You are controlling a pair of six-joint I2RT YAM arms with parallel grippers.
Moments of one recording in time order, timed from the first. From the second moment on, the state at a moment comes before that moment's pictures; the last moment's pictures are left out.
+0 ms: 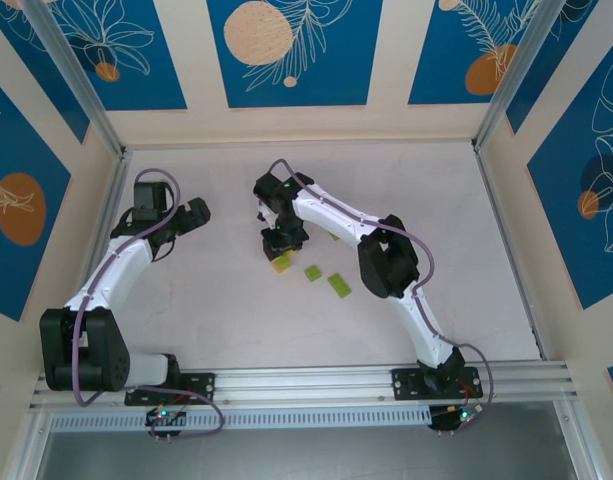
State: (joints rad) left arm -0.02 1.33 0.95 -0.42 0.07 -0.43; right arm 0.78 2.33 2.11 -1.27 -0.23 0.26
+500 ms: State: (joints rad) left arm -0.02 1.33 0.95 -0.42 0.07 -0.43; right arm 0.78 2.34 2.12 -1.28 -0.24 0.23
